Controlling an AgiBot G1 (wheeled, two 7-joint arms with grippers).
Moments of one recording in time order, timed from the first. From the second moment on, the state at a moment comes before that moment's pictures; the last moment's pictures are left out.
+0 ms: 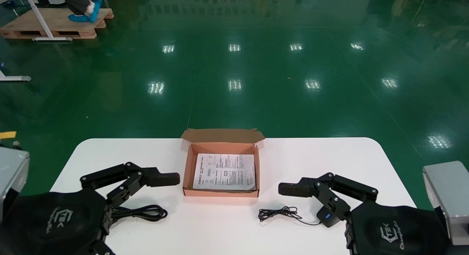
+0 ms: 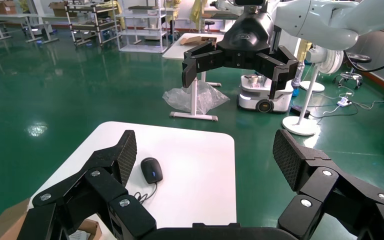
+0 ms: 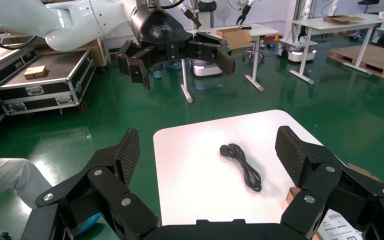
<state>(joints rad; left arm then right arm) -1.07 0.61 0.28 -1.28 0.73 1.49 -0.19 1.08 -0.61 -0.28 1.28 -0.73 -1.50 0.19</state>
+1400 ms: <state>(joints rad) -1.14 0.59 0.37 -1.30 0.96 1.53 -0.16 1.10 -0.64 -0.35 1.31 -0.92 -1.47 0.14</state>
